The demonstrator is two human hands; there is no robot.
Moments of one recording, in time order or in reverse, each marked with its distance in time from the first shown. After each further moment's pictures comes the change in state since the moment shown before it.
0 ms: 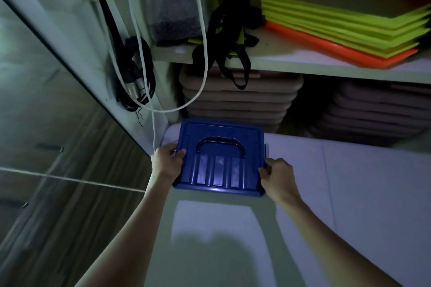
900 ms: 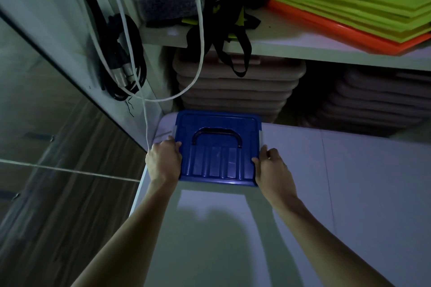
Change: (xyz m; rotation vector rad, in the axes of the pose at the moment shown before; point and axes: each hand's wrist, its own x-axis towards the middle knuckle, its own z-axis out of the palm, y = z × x) left_hand 0.001 -0.012 0.022 0.444 0.156 0.170; right_hand 0.000 0.006 0.023 -0.343 0.151 -0.251
